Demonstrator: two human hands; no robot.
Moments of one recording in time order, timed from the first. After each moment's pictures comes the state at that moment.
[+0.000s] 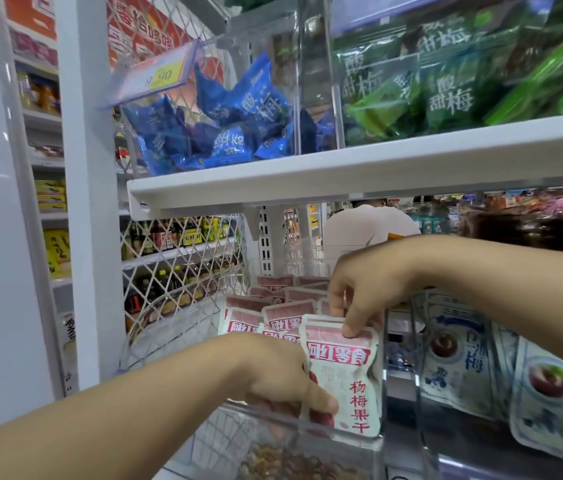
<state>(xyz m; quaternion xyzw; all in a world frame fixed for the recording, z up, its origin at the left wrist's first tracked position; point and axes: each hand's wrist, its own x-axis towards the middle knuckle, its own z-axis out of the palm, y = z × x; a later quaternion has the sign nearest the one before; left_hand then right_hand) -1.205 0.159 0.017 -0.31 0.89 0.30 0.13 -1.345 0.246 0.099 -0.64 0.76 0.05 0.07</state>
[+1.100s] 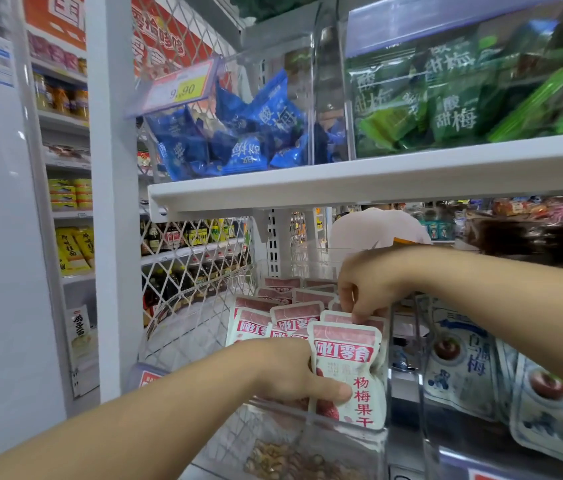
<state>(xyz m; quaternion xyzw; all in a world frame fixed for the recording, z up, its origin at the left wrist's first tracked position) -1.204 0.158 0.014 -0.26 0.94 0.22 0.06 -1.351 0.232 0.095 -0.62 0.78 0.10 -0.01</state>
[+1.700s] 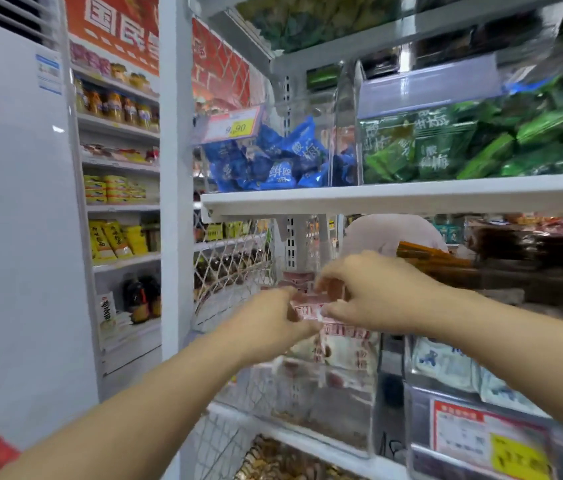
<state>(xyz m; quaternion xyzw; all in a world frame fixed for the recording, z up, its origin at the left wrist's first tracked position) -1.137 0.198 0.045 -0.30 0.92 0.18 -0.19 -1.277 0.305 0.089 -0.68 0.71 -0.10 -0.19</state>
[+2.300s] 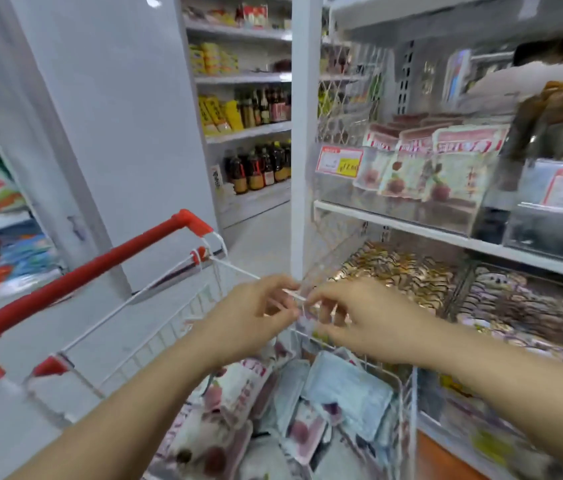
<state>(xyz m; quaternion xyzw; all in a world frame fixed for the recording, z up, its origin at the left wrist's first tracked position) -0.925 0.296 -0.137 -0.40 0.83 0.31 -0.23 -1.130 0.348 -0.130 -0.81 0.56 -0.17 0.06</state>
